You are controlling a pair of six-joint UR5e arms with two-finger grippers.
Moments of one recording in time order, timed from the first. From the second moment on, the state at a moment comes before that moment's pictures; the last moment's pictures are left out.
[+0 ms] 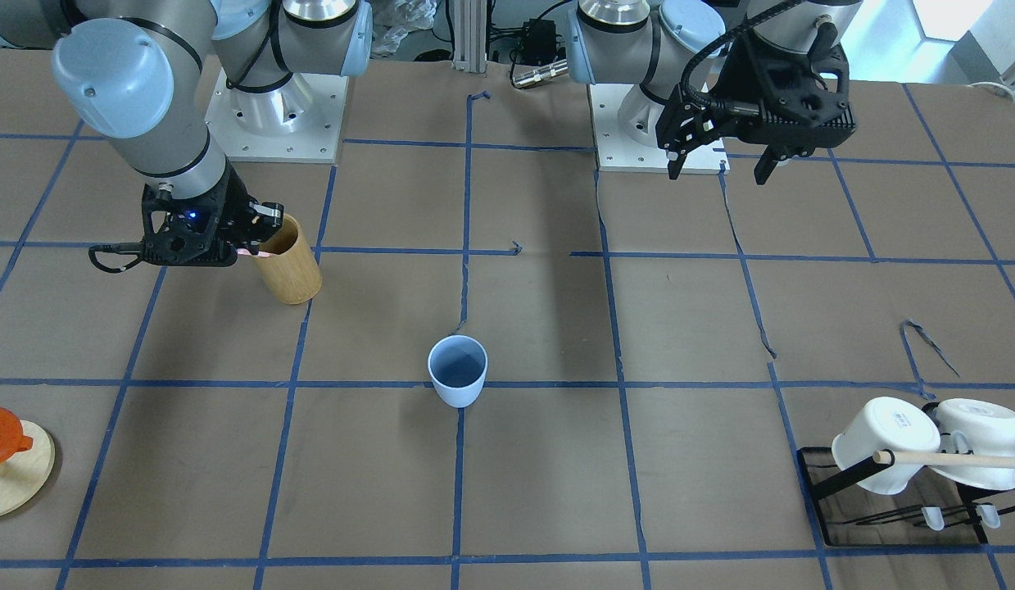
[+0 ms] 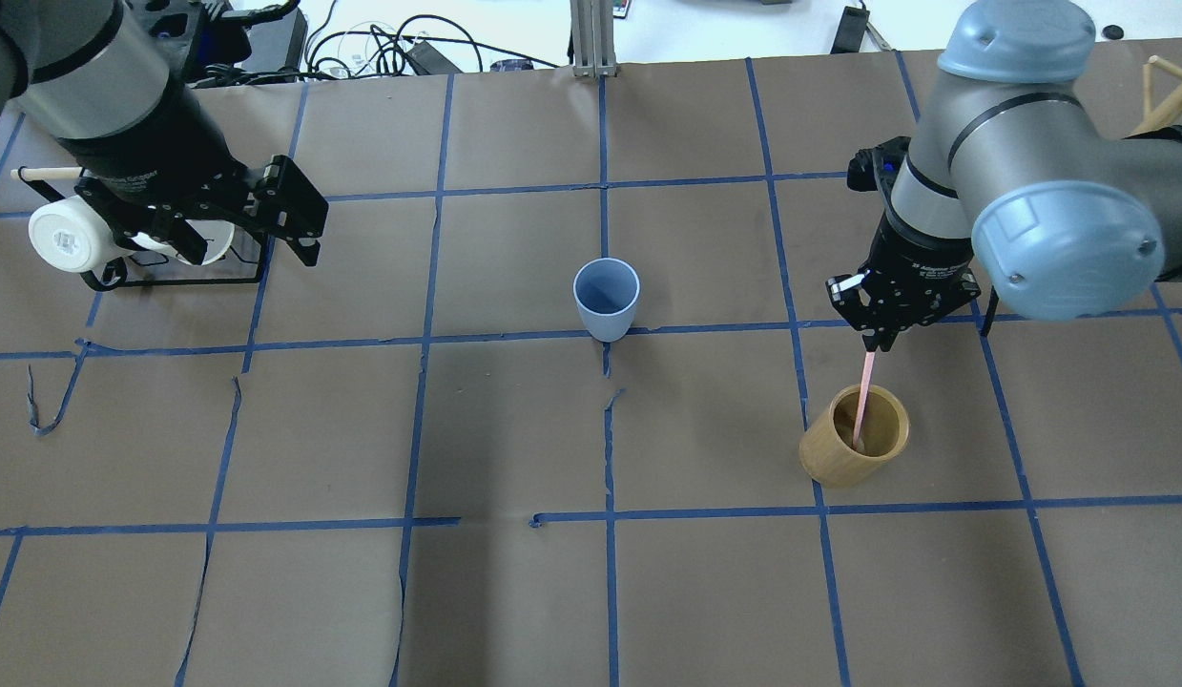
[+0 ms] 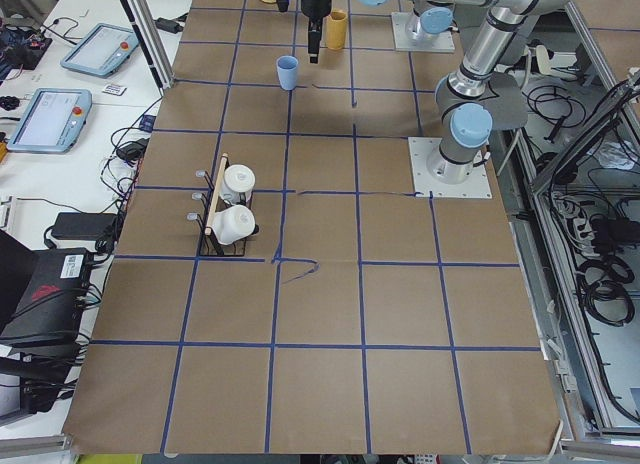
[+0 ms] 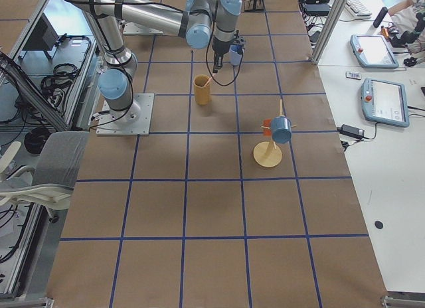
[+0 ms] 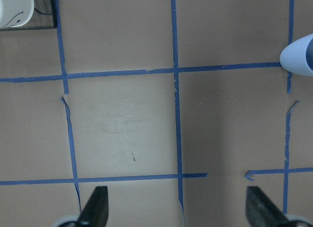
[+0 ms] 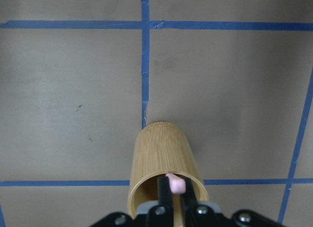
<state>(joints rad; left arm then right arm) -1.53 -1.48 -1.58 -1.64 1.59 0.08 1.52 -1.55 1.86 -1.72 -1.60 -0.06</state>
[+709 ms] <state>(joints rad) -1.53 -1.48 -1.58 -1.64 1.59 0.08 1.52 -1.62 1.79 -1.67 -1.58 -0.06</state>
